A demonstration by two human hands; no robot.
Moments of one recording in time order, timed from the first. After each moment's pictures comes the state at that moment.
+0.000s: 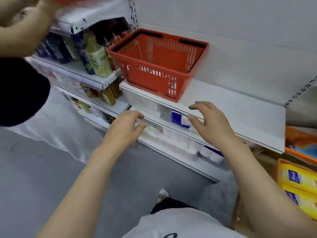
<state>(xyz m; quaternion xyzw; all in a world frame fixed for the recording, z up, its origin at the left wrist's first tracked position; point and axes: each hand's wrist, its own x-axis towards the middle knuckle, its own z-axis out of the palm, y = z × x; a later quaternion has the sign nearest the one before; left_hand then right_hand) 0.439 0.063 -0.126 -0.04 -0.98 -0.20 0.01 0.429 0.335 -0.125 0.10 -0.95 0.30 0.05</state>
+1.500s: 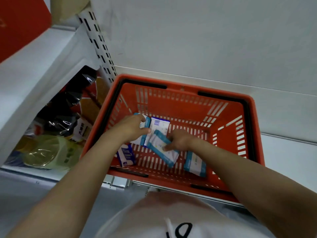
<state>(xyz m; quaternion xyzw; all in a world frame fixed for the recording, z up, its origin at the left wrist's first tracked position) -0.100 -0.003 -0.167 -0.13 -0.93 -0.14 -0.31 -0.043 0.195 -0.244 -0.04 -0.89 0.25 -0.38</state>
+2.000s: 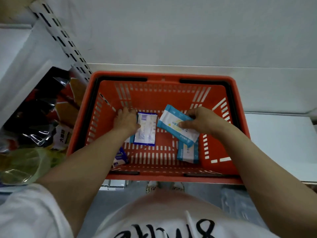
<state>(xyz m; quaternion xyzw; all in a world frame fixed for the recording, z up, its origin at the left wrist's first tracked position) -0.119 0.036 -0.248 -0.13 -0.97 -0.02 -0.21 0.003 0.268 -0.167 -0.21 -0.86 0.40 -0.25</state>
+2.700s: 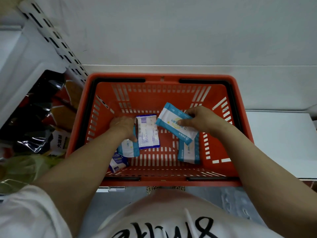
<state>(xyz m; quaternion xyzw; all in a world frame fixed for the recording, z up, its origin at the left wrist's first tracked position) -0.131 0.028 -0.238 -0.20 -0.91 0.13 -0.33 -0.007 0.266 -0.176 -0.24 -0.85 0.41 -0.23</state>
